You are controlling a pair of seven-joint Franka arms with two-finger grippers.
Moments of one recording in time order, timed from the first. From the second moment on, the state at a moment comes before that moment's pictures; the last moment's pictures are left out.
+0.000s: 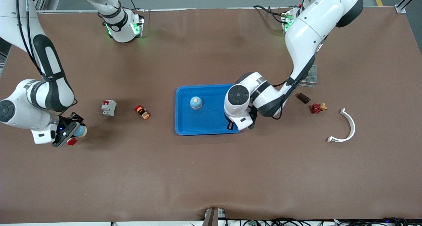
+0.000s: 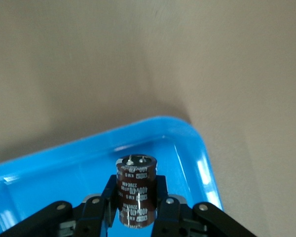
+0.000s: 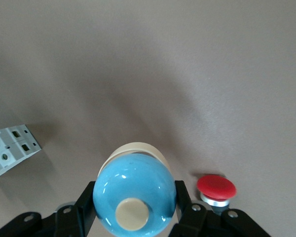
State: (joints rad) left arm -0.27 0.83 -0.50 -1.45 0.41 2.12 -2.13; right arm -0.18 0.52 -0.02 -1.85 0.04 2.31 -1.15
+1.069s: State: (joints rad) left arm 0.22 0.71 -0.67 -1.58 0.42 1.84 -1.46; right arm -0.18 0.56 -0.02 -1.94 0.04 2.47 -1.16
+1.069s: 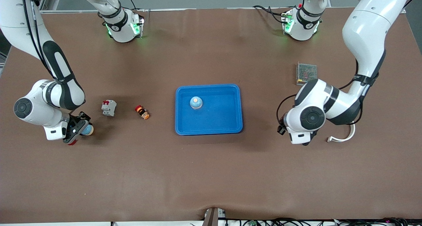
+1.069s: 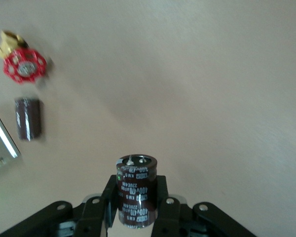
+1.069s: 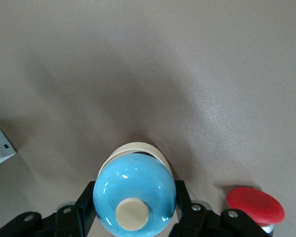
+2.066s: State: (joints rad) left arm 0.54 0.70 -0.67 -1.75 0.58 1.90 -1.01; right arm -0.18 0.58 -0.02 -1.94 0.06 2.48 -1.16
